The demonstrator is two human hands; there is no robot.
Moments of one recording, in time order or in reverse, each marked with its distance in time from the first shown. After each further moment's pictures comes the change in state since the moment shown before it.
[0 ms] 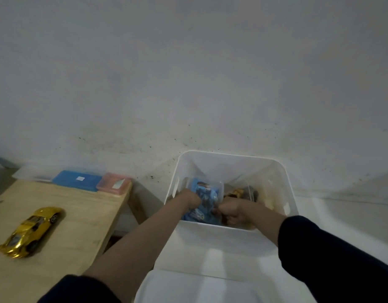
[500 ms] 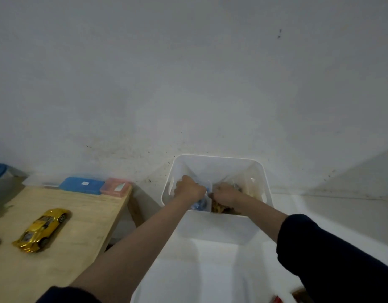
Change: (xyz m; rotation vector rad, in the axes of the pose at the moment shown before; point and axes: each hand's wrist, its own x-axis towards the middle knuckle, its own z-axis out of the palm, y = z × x) left_hand -0.084 0.022 -0.007 -0.252 0.237 0.163; right_hand -0.096 -0.013 0.006 -0.454 0.419 -0.370
